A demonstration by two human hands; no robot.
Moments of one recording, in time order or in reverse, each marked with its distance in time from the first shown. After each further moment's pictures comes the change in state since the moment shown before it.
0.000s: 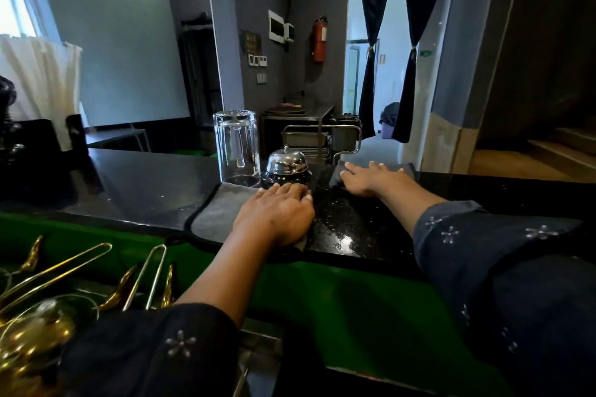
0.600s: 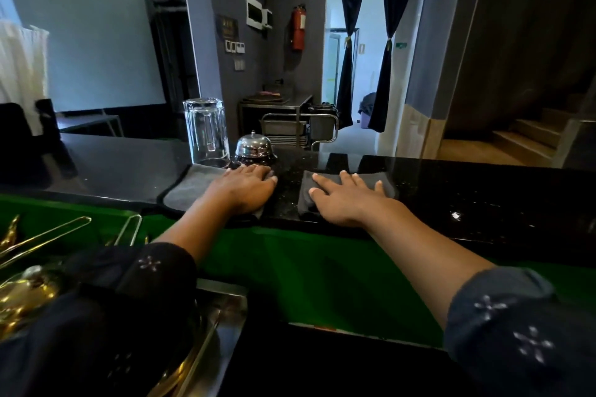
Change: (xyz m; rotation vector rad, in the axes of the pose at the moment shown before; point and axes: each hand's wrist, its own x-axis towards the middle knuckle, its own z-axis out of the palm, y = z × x) left_hand -0.012 0.012 -0.009 0.031 -0.060 -0.008; right_hand -0.138 0.030 0.015 0.030 -0.033 -0.111
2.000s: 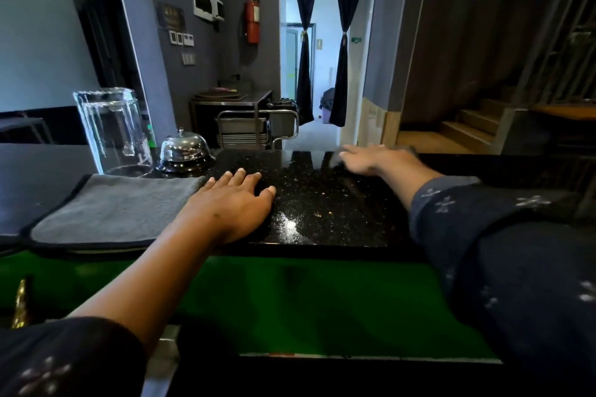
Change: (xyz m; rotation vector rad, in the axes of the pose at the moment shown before) left_hand 0.025 0.064 0.037 0.040 -0.048 0.080; right_hand 0.149 0.163 -0.031 -0.040 0.021 0.235
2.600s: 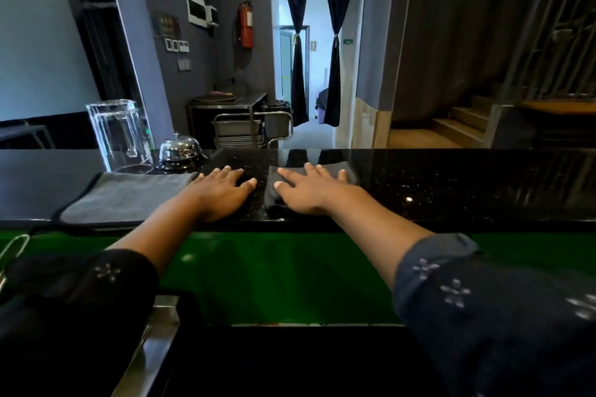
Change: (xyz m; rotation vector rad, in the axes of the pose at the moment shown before) left_hand -0.015 0.009 -0.013 0.031 -0.020 -0.033; right_hand -0.169 -0.058 0.017 0.055 0.006 -0.229
